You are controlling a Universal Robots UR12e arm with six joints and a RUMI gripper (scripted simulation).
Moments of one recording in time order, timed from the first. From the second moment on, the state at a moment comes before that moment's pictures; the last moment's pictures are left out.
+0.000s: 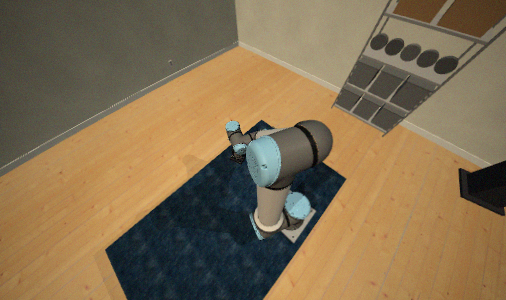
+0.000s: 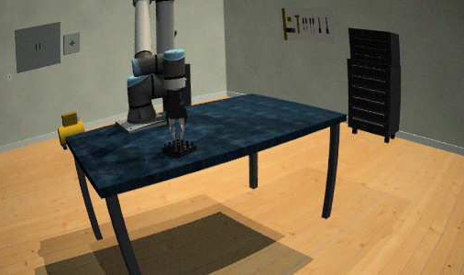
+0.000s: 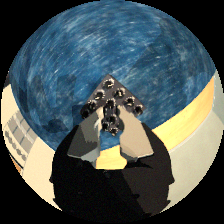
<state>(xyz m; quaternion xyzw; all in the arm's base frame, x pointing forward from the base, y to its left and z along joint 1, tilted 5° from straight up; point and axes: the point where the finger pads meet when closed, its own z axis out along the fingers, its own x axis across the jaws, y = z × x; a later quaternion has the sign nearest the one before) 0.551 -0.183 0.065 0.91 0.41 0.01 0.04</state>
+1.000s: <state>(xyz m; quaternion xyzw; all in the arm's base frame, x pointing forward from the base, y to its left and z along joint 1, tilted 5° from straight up) 0.552 -0.183 0.060 0.91 0.41 0.01 0.04</state>
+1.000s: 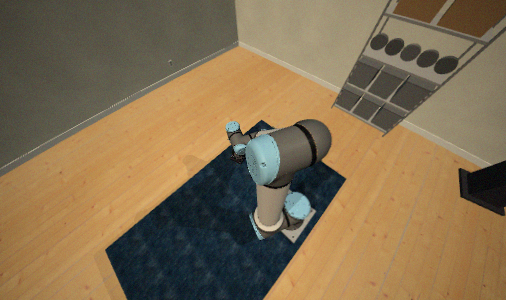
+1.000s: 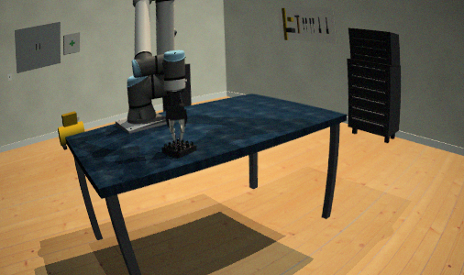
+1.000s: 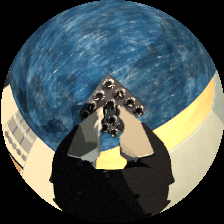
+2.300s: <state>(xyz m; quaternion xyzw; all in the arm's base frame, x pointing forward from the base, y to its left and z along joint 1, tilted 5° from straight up) 0.552 -0.184 0.051 0.91 0.41 0.01 0.04</state>
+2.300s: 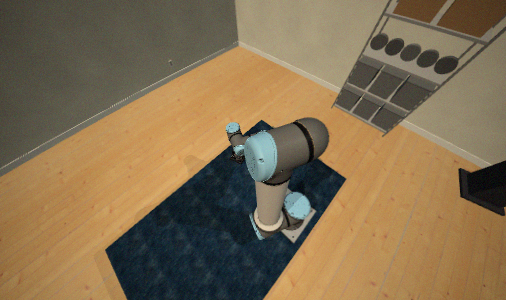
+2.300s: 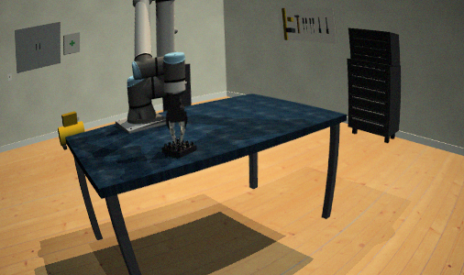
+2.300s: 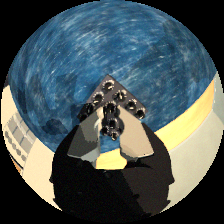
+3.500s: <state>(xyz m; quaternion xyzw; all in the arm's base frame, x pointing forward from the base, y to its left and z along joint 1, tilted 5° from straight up) 0.552 -0.184 0.051 0.91 0.41 0.01 0.04</state>
